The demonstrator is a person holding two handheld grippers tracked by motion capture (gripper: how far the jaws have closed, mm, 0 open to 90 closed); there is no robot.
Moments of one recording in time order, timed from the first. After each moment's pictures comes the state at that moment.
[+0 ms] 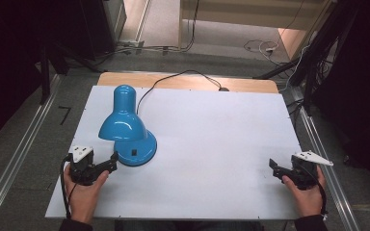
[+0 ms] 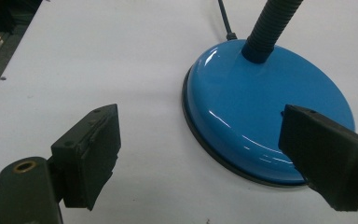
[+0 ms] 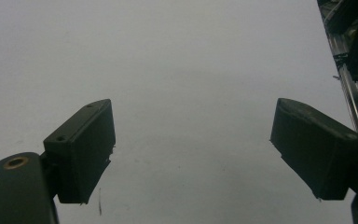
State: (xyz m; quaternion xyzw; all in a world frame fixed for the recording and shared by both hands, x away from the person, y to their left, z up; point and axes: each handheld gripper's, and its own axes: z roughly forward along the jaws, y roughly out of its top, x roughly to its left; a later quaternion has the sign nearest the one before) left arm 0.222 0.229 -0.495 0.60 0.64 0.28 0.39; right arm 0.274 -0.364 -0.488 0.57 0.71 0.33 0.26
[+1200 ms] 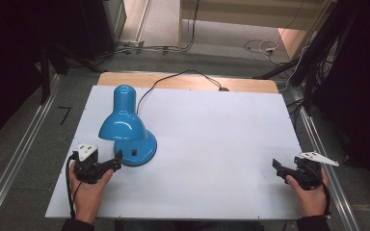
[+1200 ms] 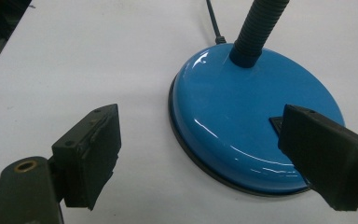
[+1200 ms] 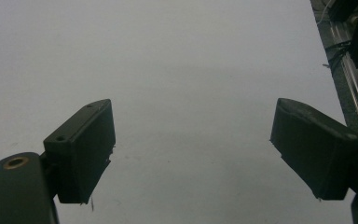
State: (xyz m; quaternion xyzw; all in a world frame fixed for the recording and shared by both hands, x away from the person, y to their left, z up) left arm 0.227 0.219 -0.495 0.61 0.63 0.28 0.39; right arm 0.273 -0.373 -0.487 0.59 0.70 0.33 0.25
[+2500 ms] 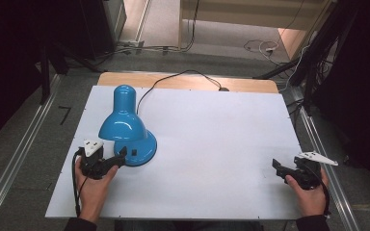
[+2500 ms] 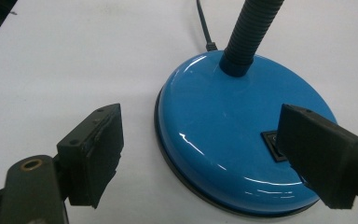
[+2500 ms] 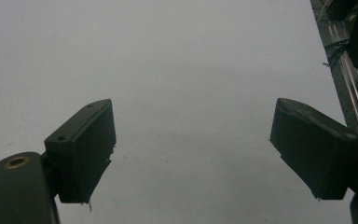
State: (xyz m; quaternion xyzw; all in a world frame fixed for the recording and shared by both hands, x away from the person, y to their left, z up) left arm 0.241 0.210 -0.496 0.61 0.62 0.28 0.40; right arm 0.274 -0.372 -0.488 0.59 0.70 0.33 0.25
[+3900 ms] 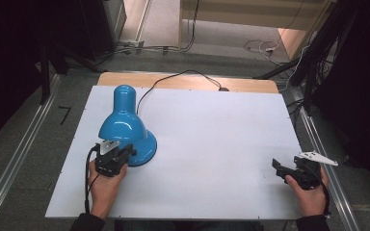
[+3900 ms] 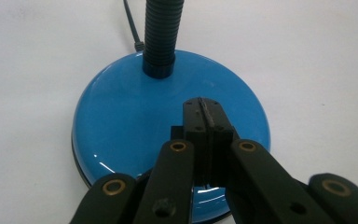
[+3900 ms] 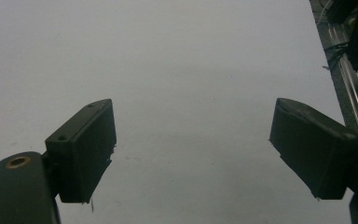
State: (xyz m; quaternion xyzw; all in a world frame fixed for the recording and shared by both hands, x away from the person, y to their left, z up) left arm 0.250 0.182 -0.493 0.67 0.56 0.24 0.42; right arm 0.274 -0.371 -0.487 0.58 0.70 0.33 0.25
